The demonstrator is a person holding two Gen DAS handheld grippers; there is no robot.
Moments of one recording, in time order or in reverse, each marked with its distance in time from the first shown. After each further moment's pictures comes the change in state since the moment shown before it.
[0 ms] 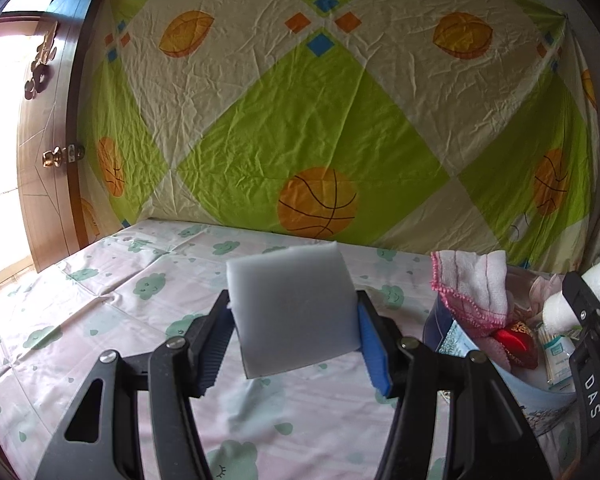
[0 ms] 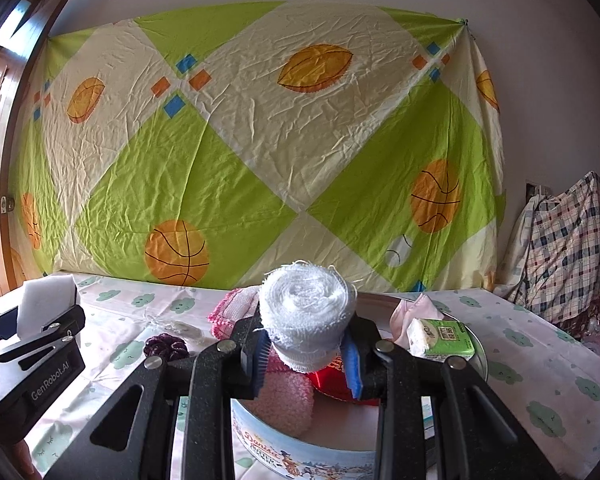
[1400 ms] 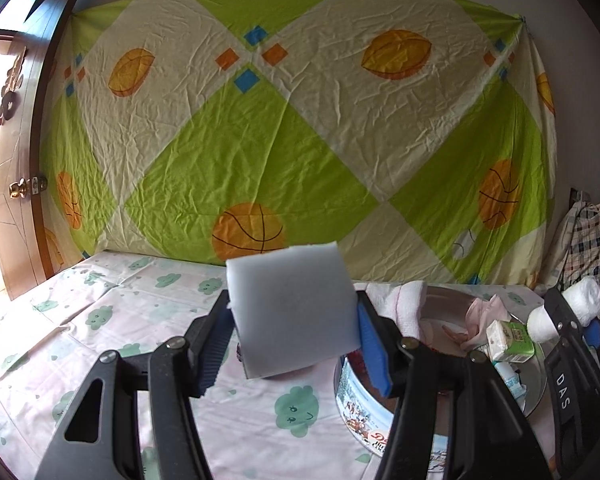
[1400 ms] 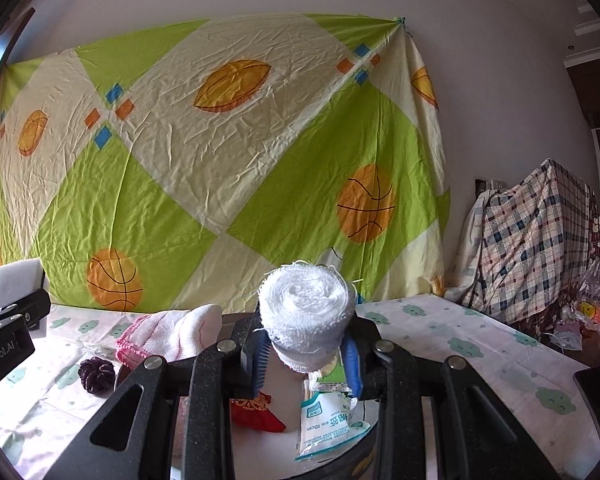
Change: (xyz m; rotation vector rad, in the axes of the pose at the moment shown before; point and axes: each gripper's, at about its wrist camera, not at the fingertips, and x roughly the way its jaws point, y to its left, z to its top) left arm -0.024 -0.069 0.022 0.048 -0.071 -0.127; right arm 0.001 -0.086 0.008 0.079 -0.051 -0.132
